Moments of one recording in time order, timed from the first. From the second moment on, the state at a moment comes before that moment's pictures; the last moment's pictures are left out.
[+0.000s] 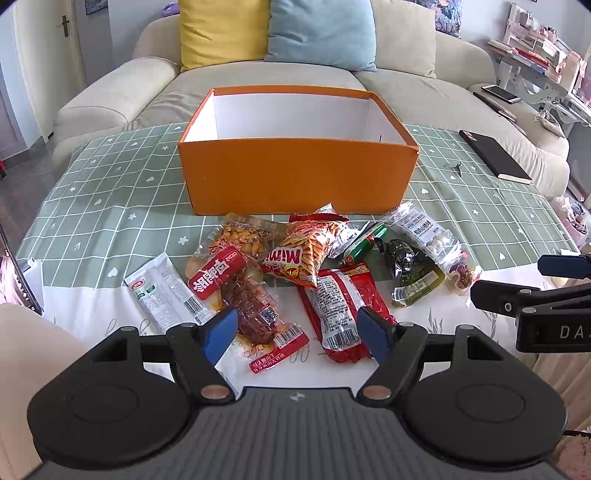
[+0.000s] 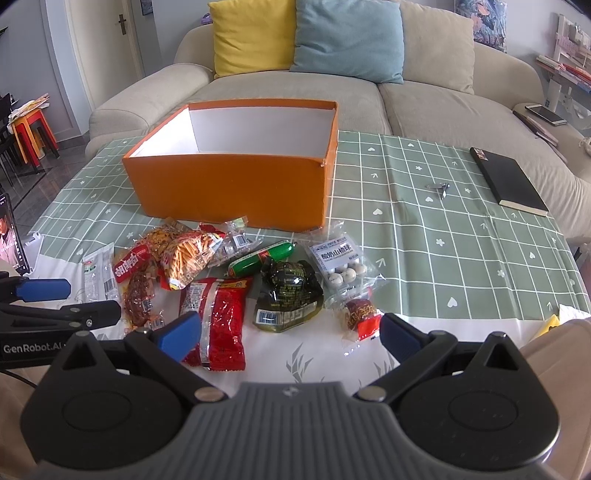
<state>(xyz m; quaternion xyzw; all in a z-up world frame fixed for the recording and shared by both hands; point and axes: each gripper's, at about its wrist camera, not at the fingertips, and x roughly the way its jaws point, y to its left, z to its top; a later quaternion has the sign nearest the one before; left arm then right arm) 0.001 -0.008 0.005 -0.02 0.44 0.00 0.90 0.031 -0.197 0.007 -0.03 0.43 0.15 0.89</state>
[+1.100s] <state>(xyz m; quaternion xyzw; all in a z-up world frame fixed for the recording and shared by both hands) 0.003 0.007 -0.006 -0.06 0.46 -0.01 0.89 0.038 -0.197 -0.001 -0.02 0.45 0.16 0.88</state>
